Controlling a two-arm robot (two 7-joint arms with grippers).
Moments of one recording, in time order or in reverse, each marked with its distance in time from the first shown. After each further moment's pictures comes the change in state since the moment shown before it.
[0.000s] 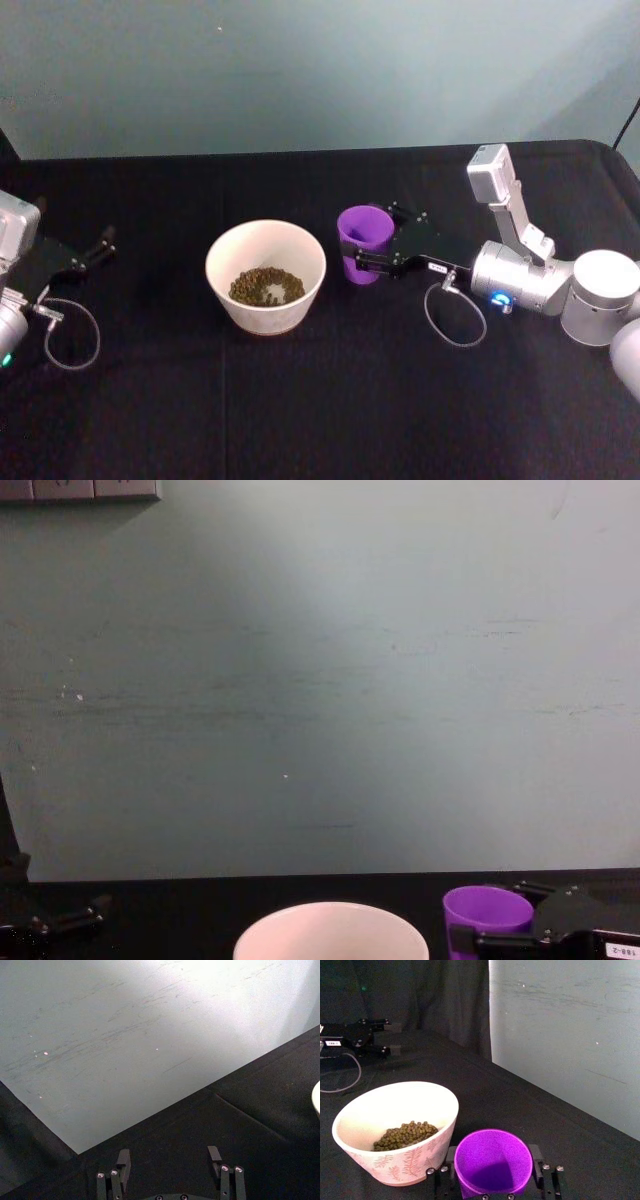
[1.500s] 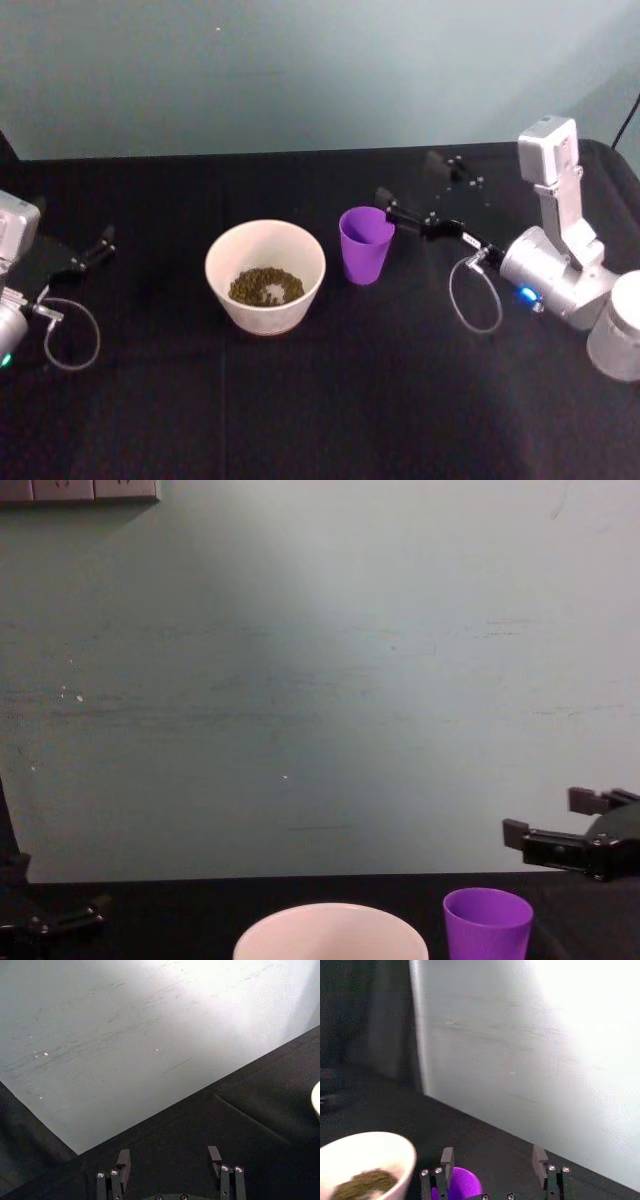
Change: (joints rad) left arm 0.000 0.000 0.000 0.000 0.000 0.000 0.000; right arm -0.311 0.087 0.152 -0.561 -0.052 0.162 -0.463
